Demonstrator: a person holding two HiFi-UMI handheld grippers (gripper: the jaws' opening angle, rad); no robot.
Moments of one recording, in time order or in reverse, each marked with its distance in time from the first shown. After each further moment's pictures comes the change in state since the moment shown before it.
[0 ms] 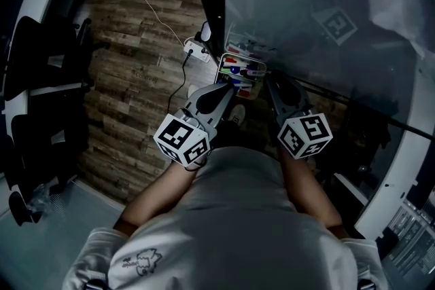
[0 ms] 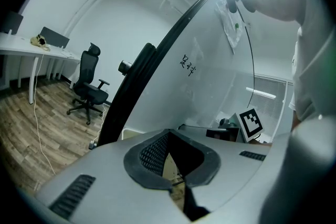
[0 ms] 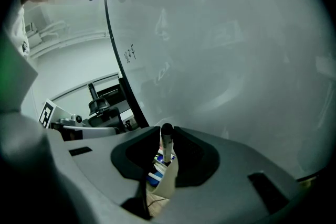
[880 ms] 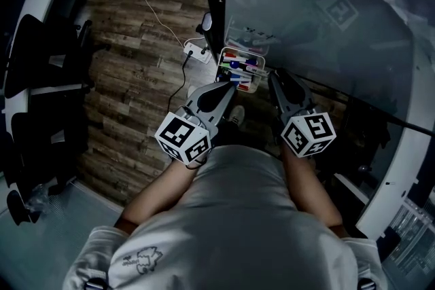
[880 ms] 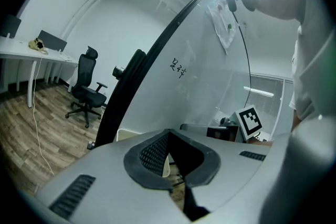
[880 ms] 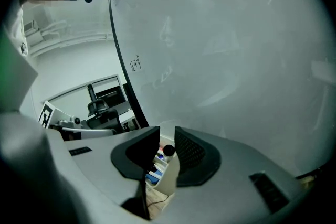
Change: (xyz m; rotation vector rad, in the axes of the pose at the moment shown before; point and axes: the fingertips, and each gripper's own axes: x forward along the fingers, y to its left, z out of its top) left arm -0.010 -0.016 -0.001 0.027 -0.016 -0.013; right arm -0.022 0.000 0.006 -0.013 -0.036 -0.023
